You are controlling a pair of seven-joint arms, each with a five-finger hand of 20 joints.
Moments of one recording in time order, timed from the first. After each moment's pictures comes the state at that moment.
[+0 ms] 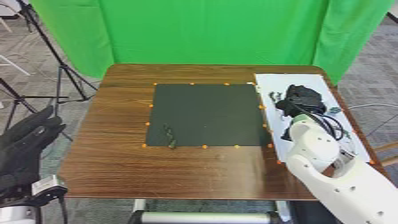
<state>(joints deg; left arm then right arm) 151.5 -47.2 -109.3 -131.5 40.3 30.0 30.8 -78.6 -46.5 56.7 -106.9 -134.5 -3.5 51.5</state>
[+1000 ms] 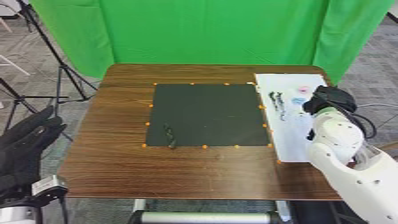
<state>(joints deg) 152.6 -45.5 -109.2 -132.1 38.0 31.1 32.4 -81.8 -45.2 66.8 -107.8 -132.0 -16.3 56.1</state>
